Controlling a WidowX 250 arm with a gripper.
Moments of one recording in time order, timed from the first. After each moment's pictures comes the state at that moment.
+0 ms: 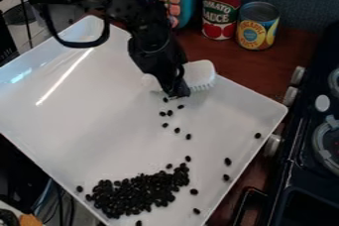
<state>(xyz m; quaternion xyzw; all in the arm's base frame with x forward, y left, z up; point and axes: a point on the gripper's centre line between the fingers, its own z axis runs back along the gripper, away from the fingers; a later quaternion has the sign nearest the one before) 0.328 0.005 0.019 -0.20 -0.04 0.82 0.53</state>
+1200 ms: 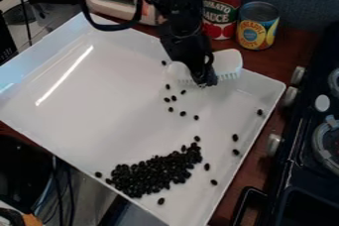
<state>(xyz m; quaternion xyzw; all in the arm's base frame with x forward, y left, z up) 0.370 -0.021 0.040 -0.23 -0.06 0.82 0.52</state>
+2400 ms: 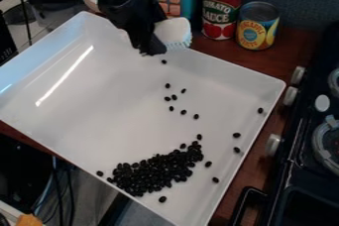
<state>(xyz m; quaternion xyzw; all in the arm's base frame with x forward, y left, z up) 0.367 0.068 0.062 -0.25 -0.09 0.79 0.56</state>
